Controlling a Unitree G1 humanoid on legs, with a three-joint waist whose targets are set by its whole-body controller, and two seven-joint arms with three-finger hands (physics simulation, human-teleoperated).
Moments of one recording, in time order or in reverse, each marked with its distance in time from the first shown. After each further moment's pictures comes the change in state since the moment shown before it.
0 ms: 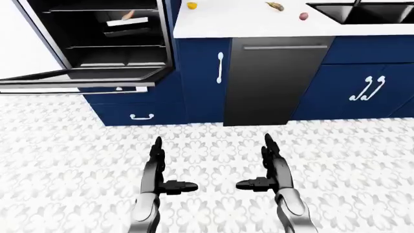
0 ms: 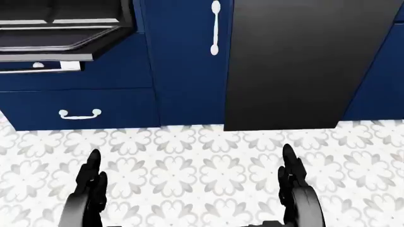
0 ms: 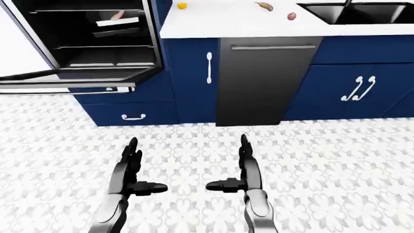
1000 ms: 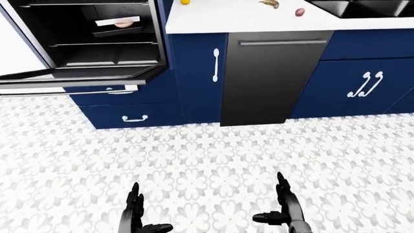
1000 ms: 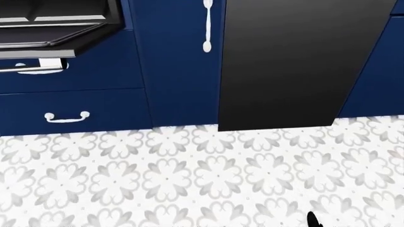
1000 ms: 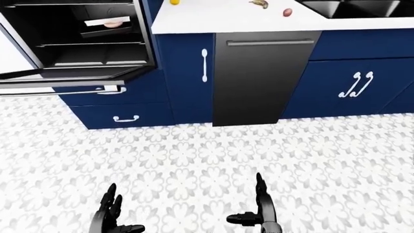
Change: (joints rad) left arm -0.169 0.146 0.191 1.299 -0.215 -0.917 -0.242; right arm -0.245 -0.150 -0.119 1.284 0.003 -0.772 0.044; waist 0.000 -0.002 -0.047
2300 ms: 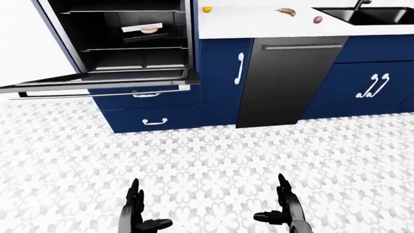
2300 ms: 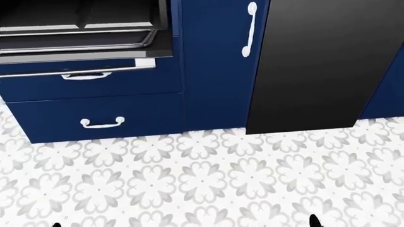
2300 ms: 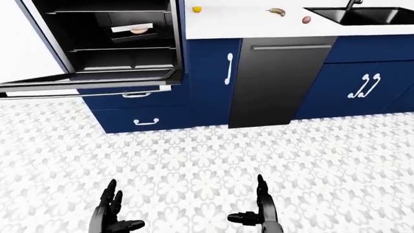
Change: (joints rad) left arm -0.021 0.004 0.001 -0.018 -0.019 0.019 -0.014; right arm -0.005 -0.001 -0.018 -0.006 0.032 0.053 0.023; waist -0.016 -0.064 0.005
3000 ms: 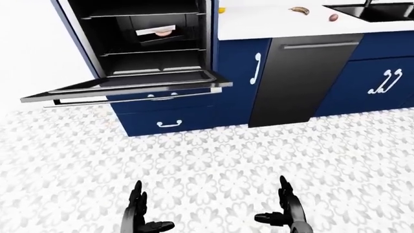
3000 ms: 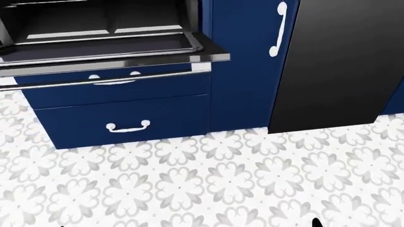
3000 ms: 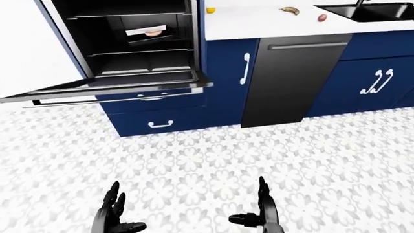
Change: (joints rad) left arm 0.006 -0.012 -0.002 0.008 -0.010 0.014 -0.027; right arm 0.002 -0.003 -0.009 0.012 -0.004 0.013 -0.013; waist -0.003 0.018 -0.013
